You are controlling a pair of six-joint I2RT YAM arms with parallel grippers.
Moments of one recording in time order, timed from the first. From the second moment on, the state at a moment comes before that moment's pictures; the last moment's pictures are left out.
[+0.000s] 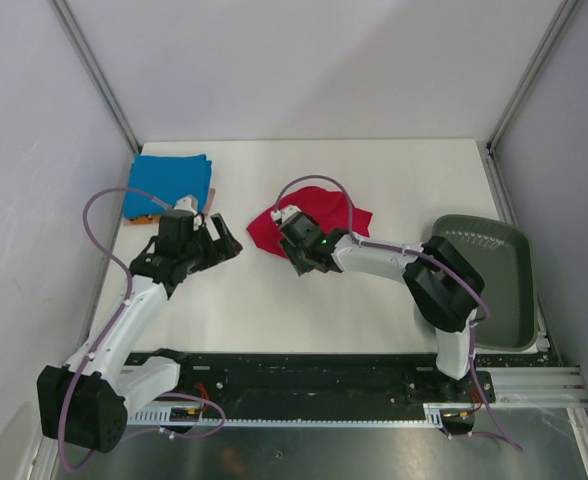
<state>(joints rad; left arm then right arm) -0.22 1.01 0.77 -0.48 0.06 -0.57 0.89 1.89 1.30 -0.33 0.22 0.20</state>
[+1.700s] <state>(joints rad) -0.21 1.04 0.72 -0.48 0.17 -0.57 0.60 1.93 1.82 -0.59 0.00 0.37</state>
